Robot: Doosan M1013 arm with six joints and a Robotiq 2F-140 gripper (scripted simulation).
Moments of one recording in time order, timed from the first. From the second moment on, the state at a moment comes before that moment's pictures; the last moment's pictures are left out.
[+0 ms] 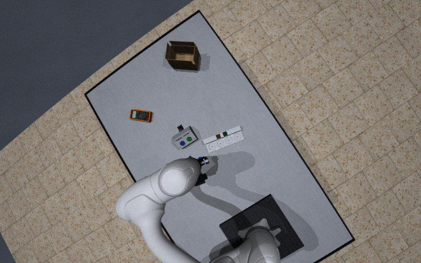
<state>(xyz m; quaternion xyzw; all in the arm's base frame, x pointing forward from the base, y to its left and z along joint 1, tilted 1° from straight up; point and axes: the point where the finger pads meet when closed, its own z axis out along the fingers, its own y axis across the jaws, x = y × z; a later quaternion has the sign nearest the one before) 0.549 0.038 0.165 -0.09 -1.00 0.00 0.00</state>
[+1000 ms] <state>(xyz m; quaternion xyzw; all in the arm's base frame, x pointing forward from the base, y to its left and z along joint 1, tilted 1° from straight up) 0.564 -0.133 0.163 -0.08 -1.00 -0.01 0.00</state>
